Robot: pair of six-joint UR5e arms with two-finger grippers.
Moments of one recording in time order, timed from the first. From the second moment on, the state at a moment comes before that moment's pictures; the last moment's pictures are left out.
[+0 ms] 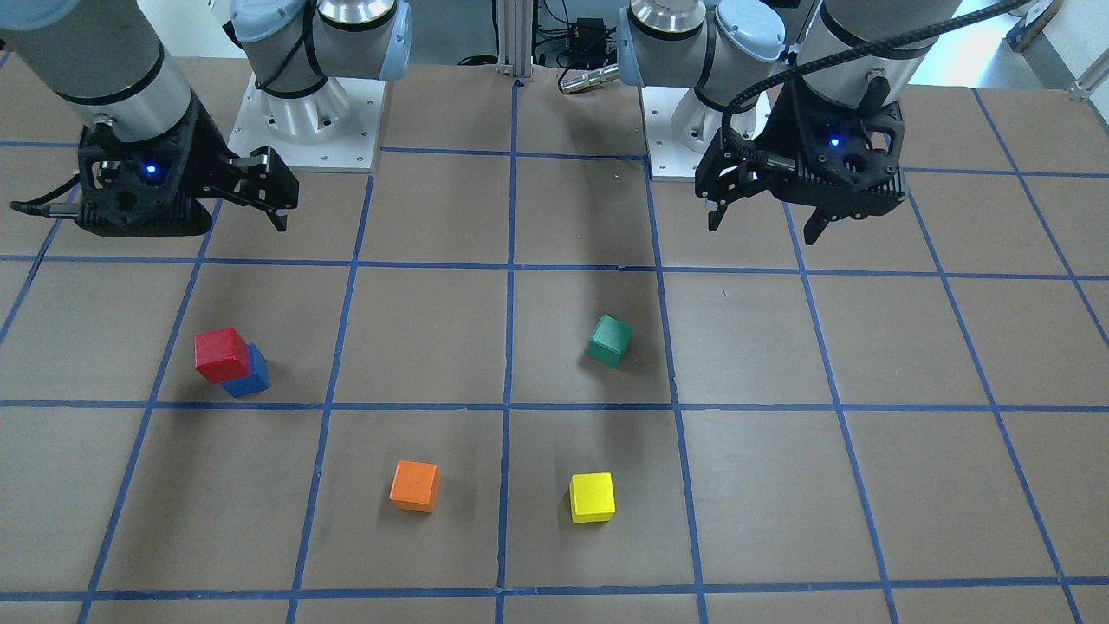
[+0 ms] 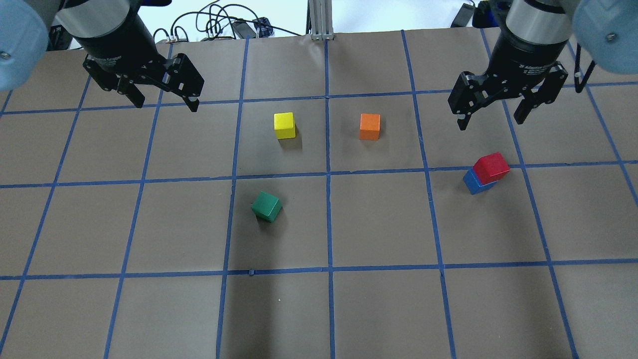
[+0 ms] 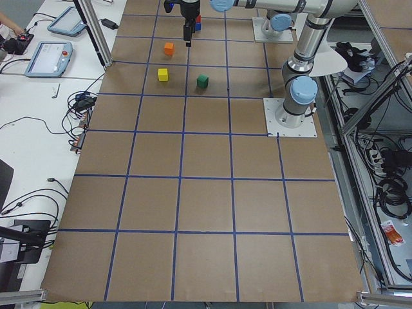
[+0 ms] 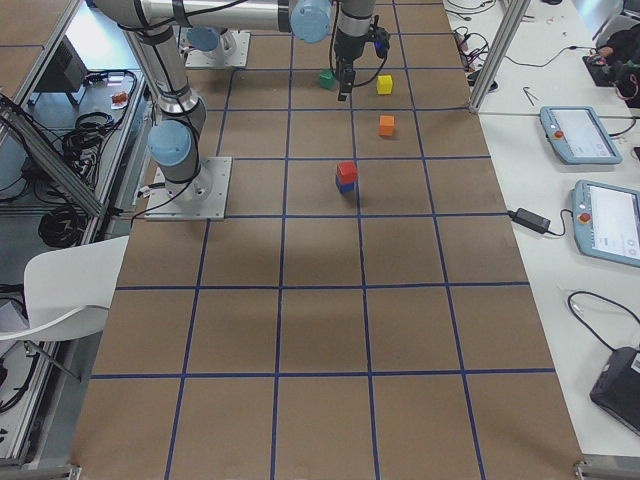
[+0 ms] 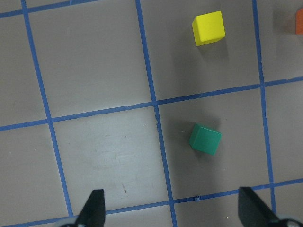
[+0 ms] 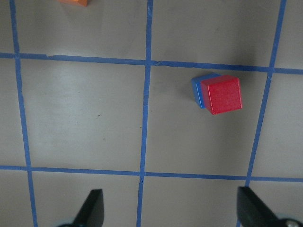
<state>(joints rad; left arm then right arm) -1.57 -1.61 -1.47 -1.61 1.56 0.15 1.54 -1.53 1.54 -1.47 -1.59 -0.10</state>
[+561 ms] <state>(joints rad) -1.57 -1.61 -1.47 -1.61 1.56 0.15 1.56 -1.53 1.55 -1.51 -1.58 -0.06</state>
